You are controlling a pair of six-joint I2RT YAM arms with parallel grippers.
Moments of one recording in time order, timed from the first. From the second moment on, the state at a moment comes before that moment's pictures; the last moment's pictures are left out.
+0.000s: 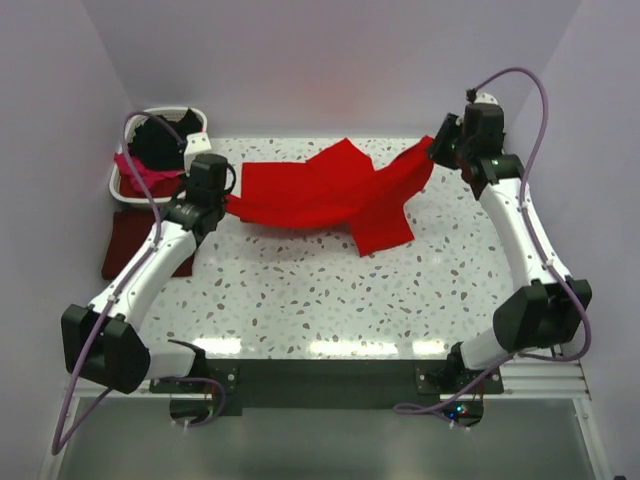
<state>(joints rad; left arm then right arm) -0.30 1.30 1.09 -0.43 -0.63 -0.32 0.10 1.48 1.48 -0.53 0.04 0.42</state>
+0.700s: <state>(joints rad) -0.27 1.57 1.18 -0.33 -0.49 -0.31 0.10 1.69 1.18 -0.50 -0.04 0.31</state>
